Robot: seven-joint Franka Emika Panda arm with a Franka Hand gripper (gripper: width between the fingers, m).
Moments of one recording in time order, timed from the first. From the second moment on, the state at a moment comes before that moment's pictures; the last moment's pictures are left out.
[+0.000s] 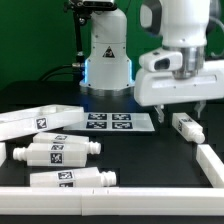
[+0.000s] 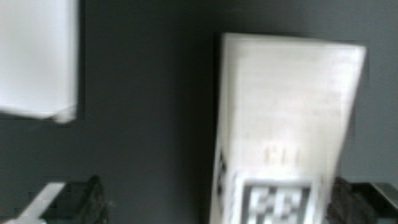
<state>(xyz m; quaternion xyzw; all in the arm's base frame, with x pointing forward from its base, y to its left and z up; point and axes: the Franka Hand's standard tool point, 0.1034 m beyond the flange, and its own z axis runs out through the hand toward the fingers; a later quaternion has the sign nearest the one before) 0.389 0.132 0.041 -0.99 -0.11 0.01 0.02</state>
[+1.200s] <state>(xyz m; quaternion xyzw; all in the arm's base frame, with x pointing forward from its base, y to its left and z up) 0.489 0.044 0.095 -0.95 -0.32 0.03 0.04</state>
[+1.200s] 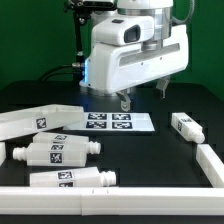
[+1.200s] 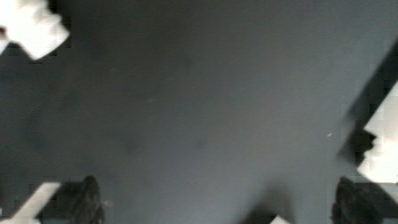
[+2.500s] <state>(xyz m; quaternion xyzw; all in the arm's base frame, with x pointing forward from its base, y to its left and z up) 0.561 -0.030 0.103 -0.83 -0.56 0.03 0.04</state>
